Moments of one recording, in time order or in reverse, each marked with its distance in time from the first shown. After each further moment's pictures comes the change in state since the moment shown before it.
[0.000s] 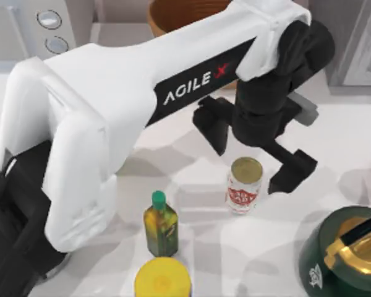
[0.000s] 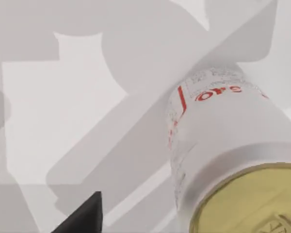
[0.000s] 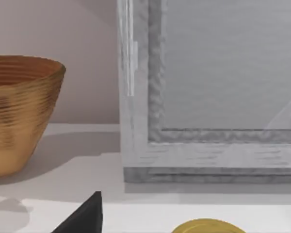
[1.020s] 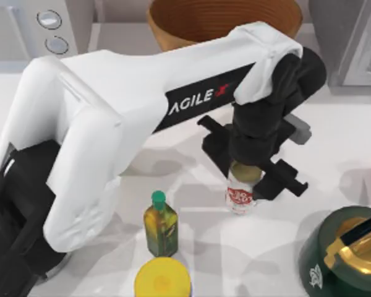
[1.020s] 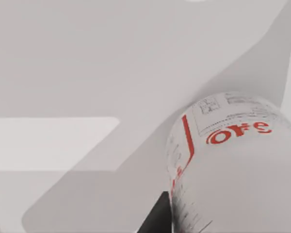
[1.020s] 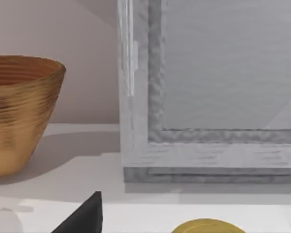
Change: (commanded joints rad) left arm -0.001 -0.007 -0.162 0.155 0.000 -0.002; right arm 0.000 0.000 0.000 0.000 0.000 0.000
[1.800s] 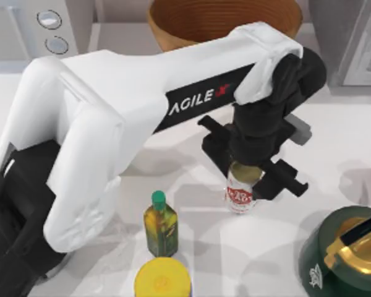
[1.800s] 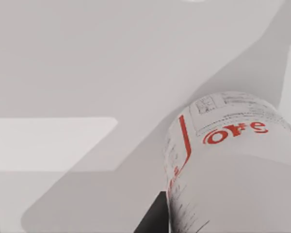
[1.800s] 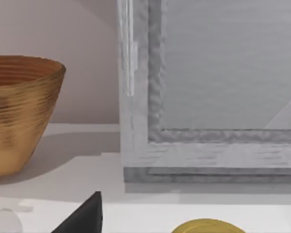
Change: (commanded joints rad) left arm 0.000 0.000 0.000 0.000 0.000 0.000; right arm 0.000 0.000 0.000 0.000 0.000 0.000
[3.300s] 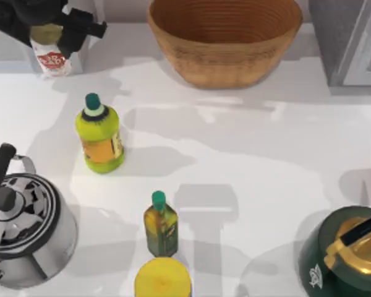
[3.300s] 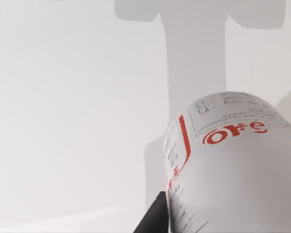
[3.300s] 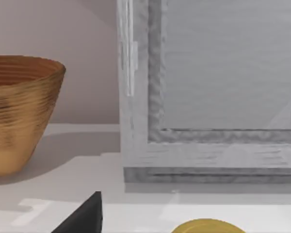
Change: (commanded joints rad) left arm 0.639 -0.241 0.060 -0.065 -0.142 0.142; right arm 0.000 0.000 0.000 0.000 0.000 0.000
